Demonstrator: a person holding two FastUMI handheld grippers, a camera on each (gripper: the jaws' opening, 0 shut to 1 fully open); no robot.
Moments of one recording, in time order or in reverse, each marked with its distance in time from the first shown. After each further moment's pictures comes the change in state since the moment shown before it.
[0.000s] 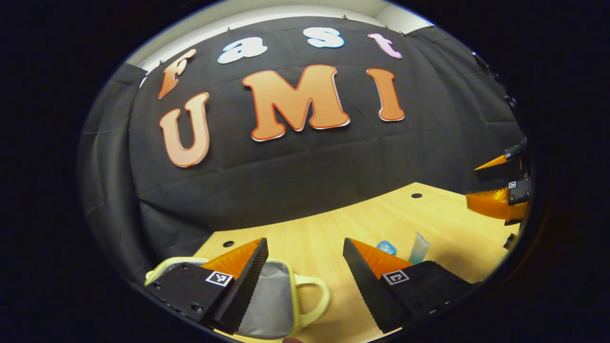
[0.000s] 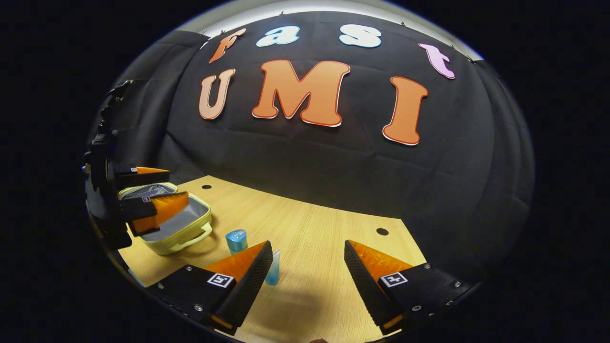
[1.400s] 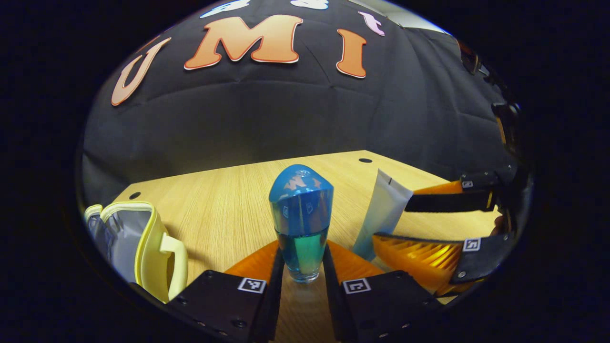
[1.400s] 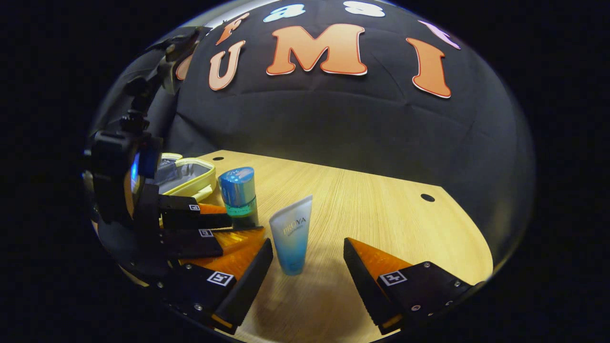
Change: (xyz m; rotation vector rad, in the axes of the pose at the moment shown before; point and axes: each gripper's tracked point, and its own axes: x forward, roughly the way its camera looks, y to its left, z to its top) left arm 0.091 -0.136 -0.136 -0.135 0.188 -0.325; right arm 0.094 0.063 -0.124 0.057 0.107 0.140
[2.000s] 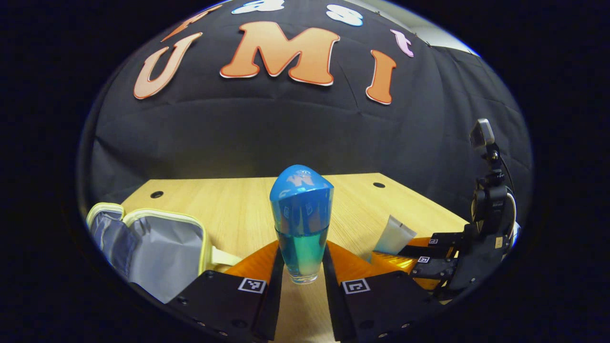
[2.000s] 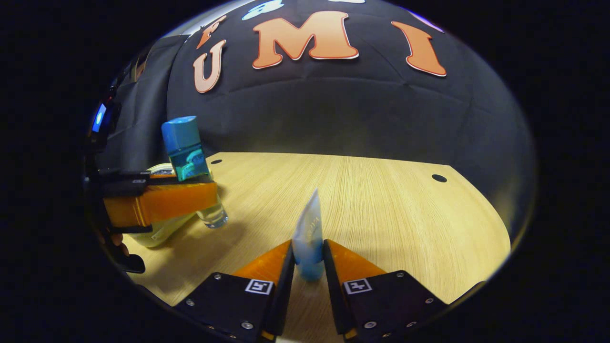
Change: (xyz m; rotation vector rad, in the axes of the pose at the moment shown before) left arm -0.064 0.058 0.061 -0.110 -0.074 0.082; right arm 0.016 0.016 0.009 0.128 0.054 0.013
